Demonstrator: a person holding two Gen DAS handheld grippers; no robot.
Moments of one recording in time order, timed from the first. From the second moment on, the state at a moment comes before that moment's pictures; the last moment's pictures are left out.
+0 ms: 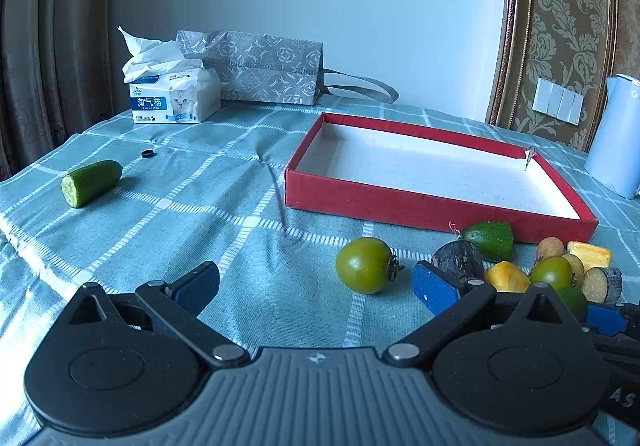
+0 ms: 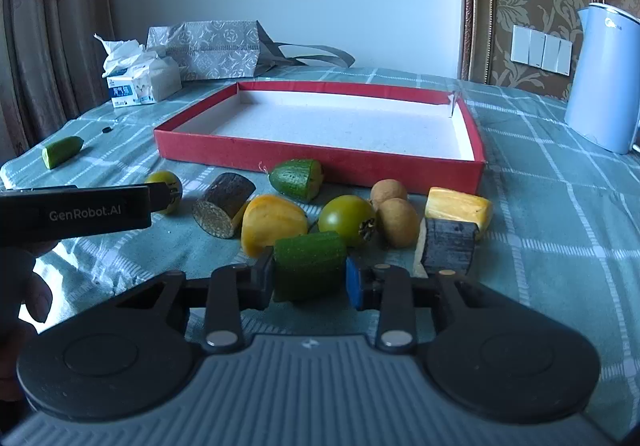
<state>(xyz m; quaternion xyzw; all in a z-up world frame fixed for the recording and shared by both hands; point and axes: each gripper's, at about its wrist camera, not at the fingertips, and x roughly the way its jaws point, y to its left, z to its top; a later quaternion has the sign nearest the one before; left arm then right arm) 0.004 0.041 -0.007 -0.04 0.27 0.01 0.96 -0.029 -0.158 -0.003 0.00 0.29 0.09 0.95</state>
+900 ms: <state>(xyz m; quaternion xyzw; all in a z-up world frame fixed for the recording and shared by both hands) 0.036 0.028 -0.012 0.02 0.29 -0.02 0.96 -0.049 -0.192 0.009 0.10 0.23 0.13 0.96</state>
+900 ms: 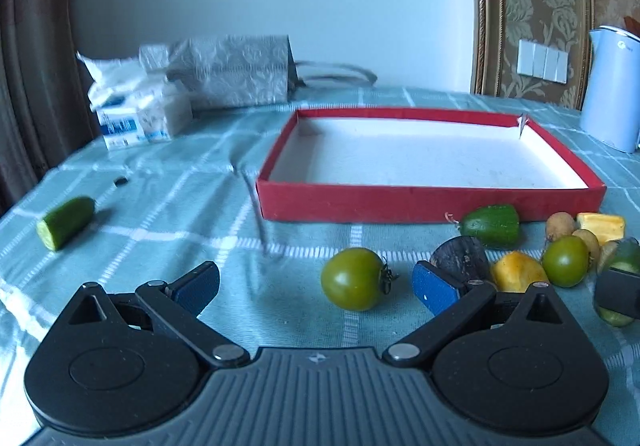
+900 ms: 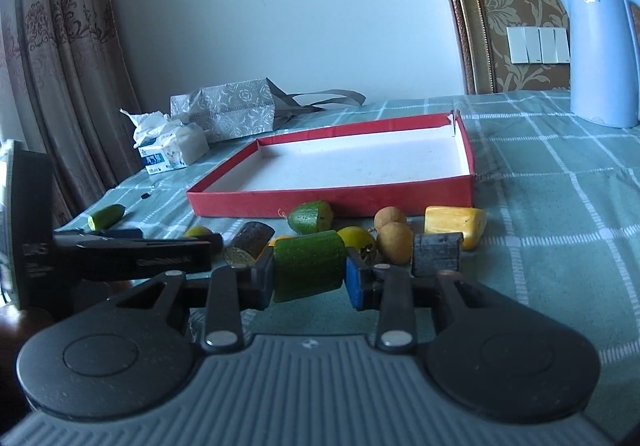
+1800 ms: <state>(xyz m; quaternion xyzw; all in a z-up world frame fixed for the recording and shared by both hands) 0.032 0.035 -0.010 0.00 0.29 -0.04 0.96 -0.051 -0.198 0.013 0.12 0.22 0.12 0.96</state>
